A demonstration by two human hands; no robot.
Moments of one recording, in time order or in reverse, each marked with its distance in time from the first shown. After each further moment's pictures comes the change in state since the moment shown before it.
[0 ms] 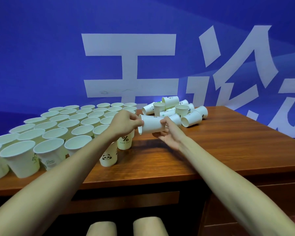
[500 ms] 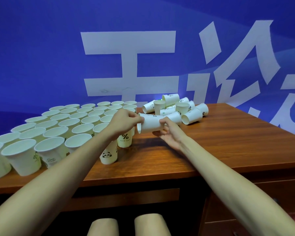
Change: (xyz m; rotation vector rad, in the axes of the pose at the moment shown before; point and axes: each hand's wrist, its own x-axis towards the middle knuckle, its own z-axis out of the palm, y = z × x) left_hand -0.003 0.003 0.001 -0.084 -0.001 -0.076; right_hand 0.001 0.008 -0.008 -0.021 -0.044 -0.044
